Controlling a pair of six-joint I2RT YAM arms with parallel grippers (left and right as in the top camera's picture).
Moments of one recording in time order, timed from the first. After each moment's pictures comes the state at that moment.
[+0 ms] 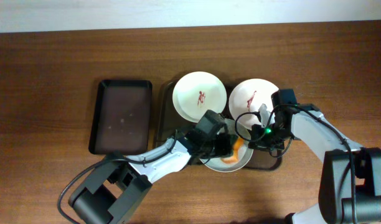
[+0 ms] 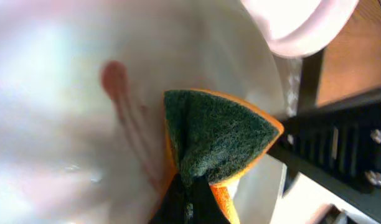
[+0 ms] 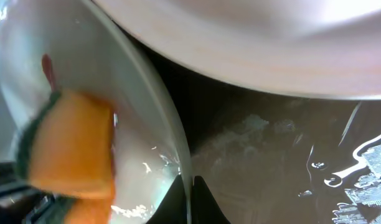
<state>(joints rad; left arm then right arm) -0.80 1.83 0.96 -0.06 0.30 -0.87 0.03 1.70 0.93 -0.80 -0.42 0.11</state>
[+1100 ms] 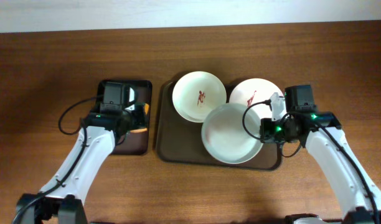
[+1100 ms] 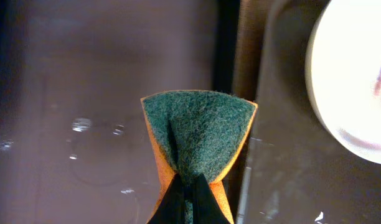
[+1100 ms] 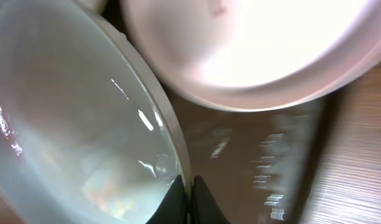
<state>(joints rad) -0.15 1.51 0.97 -0.51 0.03 -0.24 0.04 1.39 0.93 -0.80 -0.24 0.08</state>
